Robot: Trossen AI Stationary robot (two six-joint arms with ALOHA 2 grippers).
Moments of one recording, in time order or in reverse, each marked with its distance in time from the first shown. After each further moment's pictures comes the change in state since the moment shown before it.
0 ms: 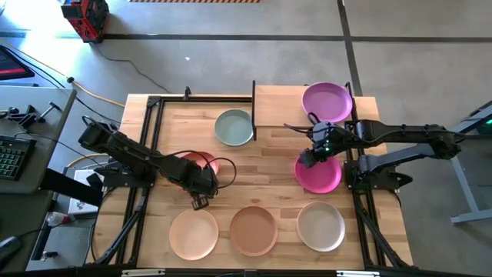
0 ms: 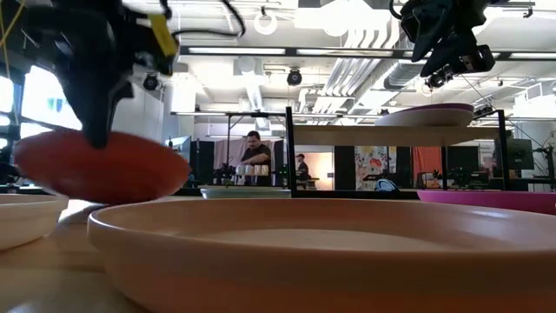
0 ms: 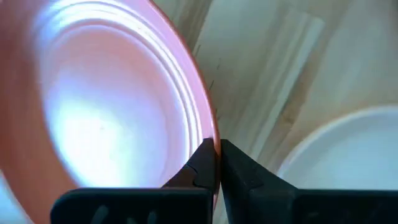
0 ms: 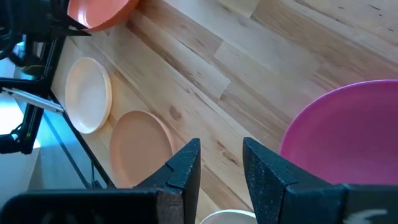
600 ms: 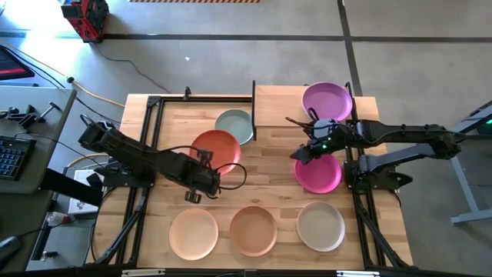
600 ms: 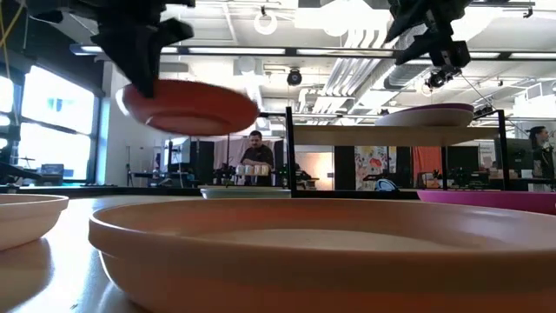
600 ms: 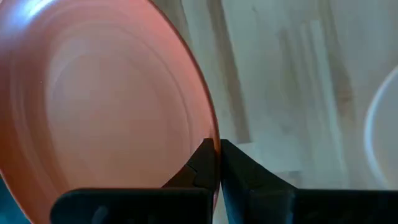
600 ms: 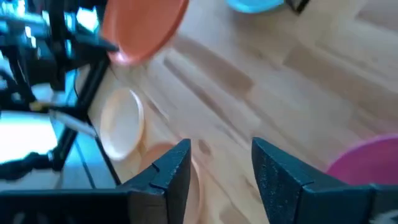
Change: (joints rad) left arm -0.008 0.000 0.207 -0.151 -0.267 0.663; right arm -0.005 0.000 0.000 0.175 0.071 -0.005
